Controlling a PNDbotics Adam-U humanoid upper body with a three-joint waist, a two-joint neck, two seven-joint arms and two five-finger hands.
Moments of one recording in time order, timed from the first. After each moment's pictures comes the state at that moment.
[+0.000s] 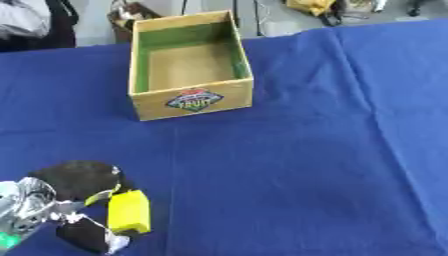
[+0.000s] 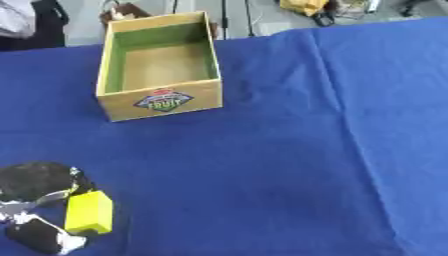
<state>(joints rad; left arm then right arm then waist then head) -0.42 0.90 -0.47 -1.99 -0.78 0.23 -0.69 -0.21 -0.61 -0.09 -1.98 0.12 -0.27 -0.48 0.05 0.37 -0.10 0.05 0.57</state>
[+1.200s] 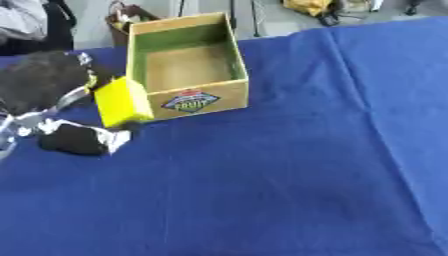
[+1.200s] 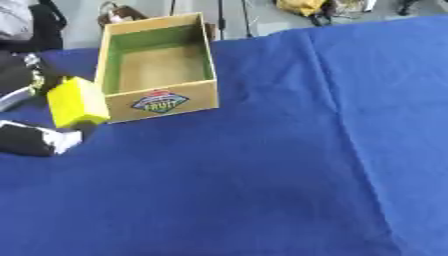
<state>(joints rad) -0.71 0.86 -0.28 -1.99 -0.87 0.29 -0.48 -0.21 -0.62 -0.08 -1.98 0.11 -0.27 -0.47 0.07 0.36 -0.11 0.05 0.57</state>
